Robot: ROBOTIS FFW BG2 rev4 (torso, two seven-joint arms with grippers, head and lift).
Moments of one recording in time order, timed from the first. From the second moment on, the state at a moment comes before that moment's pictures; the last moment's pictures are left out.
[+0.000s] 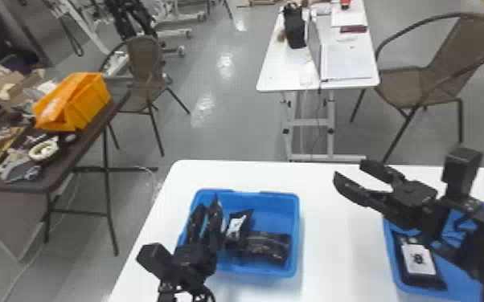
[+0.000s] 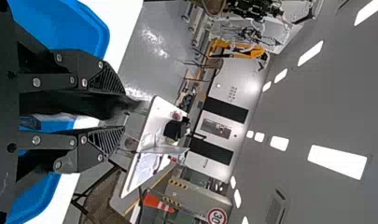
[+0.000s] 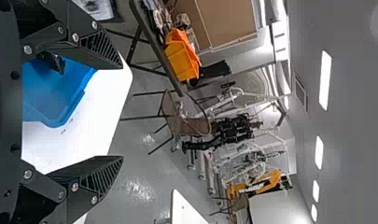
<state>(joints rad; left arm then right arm) 0.23 0.00 0.11 -1.29 0.39 -0.44 -0.23 -0.07 -0.15 0.20 -1.47 -0.31 0.18 0.60</state>
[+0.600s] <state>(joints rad) 0.26 0.00 0.08 -1.47 0.39 -0.47 -0.21 0.15 -0.13 0.01 -1.67 -0.16 0.31 0.27</state>
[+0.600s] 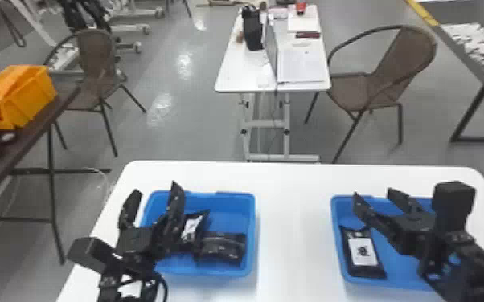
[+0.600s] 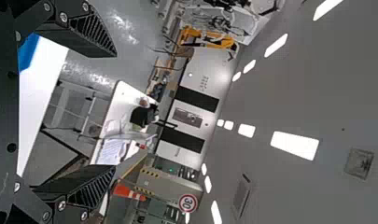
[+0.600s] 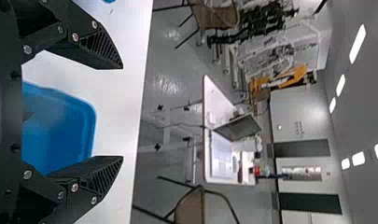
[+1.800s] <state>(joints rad) 0.28 0.00 0.11 -1.55 0.35 -0.44 -0.21 0.08 -0.16 0.07 -1.37 -0.23 0.43 0.20</state>
